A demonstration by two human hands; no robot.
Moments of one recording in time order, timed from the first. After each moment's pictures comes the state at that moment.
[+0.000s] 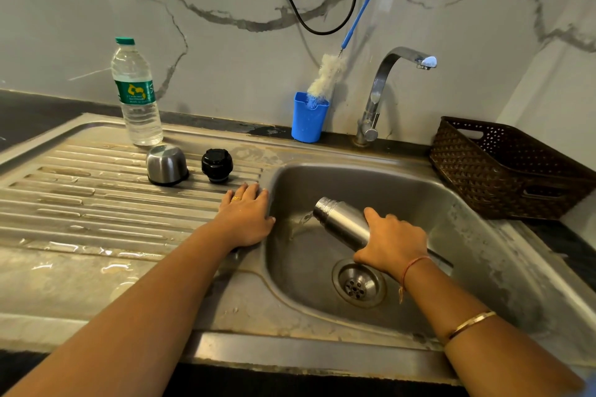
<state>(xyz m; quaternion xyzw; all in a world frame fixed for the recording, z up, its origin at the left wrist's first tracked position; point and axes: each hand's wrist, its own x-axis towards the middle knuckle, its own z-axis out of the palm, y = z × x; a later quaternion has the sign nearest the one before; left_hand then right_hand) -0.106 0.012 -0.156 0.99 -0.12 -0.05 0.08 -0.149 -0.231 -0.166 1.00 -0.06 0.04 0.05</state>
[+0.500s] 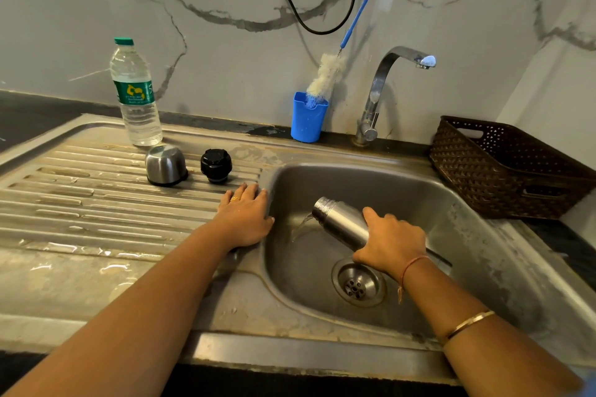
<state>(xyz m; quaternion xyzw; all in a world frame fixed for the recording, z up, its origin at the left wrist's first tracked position) -0.106 0.012 -0.154 0.99 -0.12 -0.05 0.07 -0.149 -0.231 -0.166 1.00 -0.05 0.03 0.05</state>
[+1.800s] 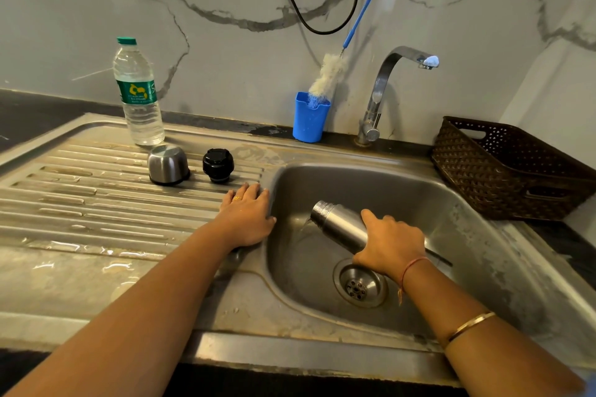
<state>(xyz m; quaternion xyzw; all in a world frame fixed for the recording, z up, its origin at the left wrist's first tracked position) -0.107 0.013 -0.154 0.99 -0.12 -0.05 0.08 -0.150 -0.227 -0.165 1.00 -0.04 0.03 0.06</state>
